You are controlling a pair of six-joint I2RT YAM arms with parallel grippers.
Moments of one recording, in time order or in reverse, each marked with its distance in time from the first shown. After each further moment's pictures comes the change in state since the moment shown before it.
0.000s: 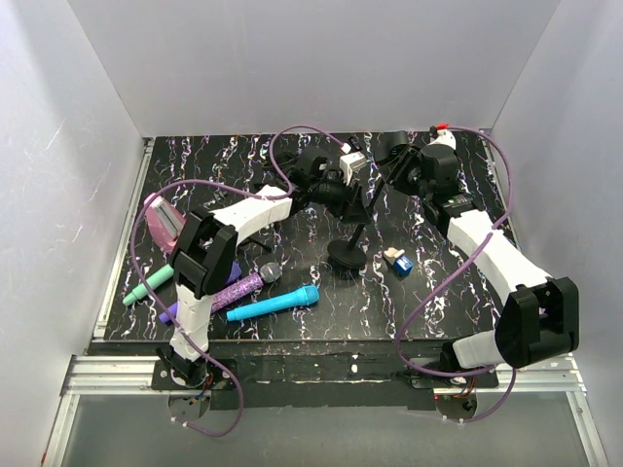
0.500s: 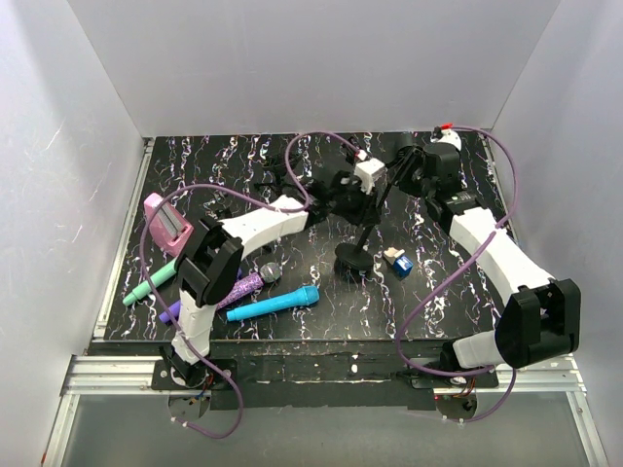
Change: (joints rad) left arm -0.095 -0.003 0.001 0.013 -0.281 -0.010; right arm -0.014 -0.004 0.019 -0.070 0.019 -0.028
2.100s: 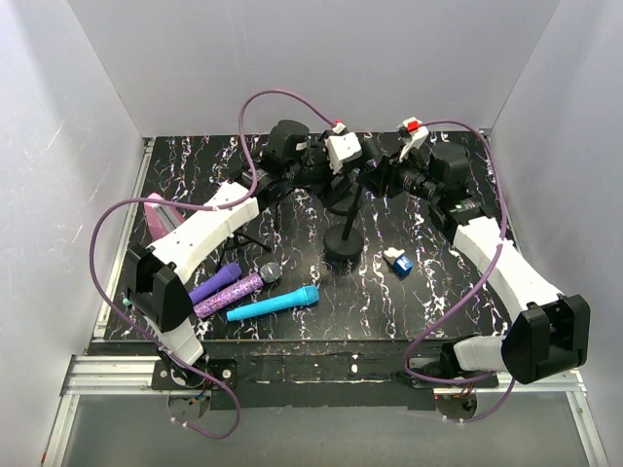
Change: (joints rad) left arm 0.066 -0.341 0.051 -0.275 -0.063 0.557; right arm 0.028 -0.078 -0.019 0.164 -0.574 -0.408
